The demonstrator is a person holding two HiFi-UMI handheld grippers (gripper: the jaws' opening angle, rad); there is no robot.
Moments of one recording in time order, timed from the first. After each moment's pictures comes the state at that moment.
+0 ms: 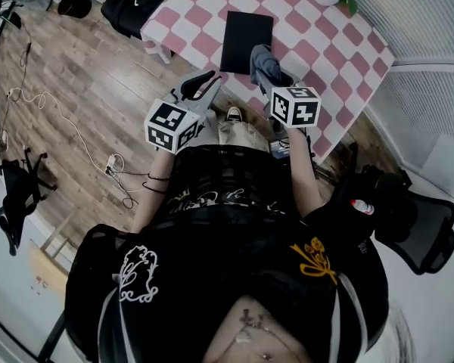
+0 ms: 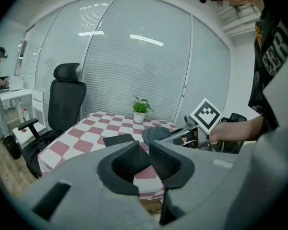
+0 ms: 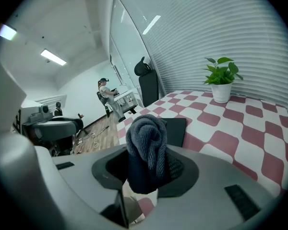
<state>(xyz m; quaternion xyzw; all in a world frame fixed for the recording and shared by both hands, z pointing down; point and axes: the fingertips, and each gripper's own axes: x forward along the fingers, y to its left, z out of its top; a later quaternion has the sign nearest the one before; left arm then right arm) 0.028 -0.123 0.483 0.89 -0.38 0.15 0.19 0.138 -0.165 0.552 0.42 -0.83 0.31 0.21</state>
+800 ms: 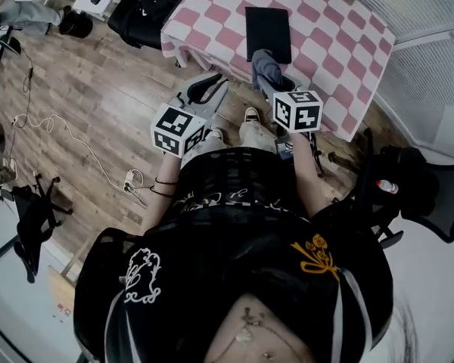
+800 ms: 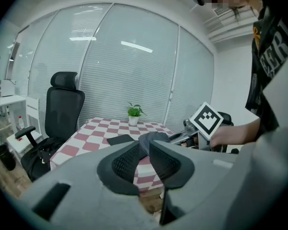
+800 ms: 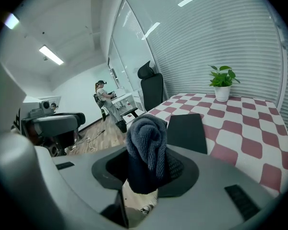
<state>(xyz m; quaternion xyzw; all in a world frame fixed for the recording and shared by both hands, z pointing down) -0.050 -0.064 0.457 0.92 -0.33 0.13 0.15 0.052 -0.090 0.532 0.47 -0.81 0.29 0.19</state>
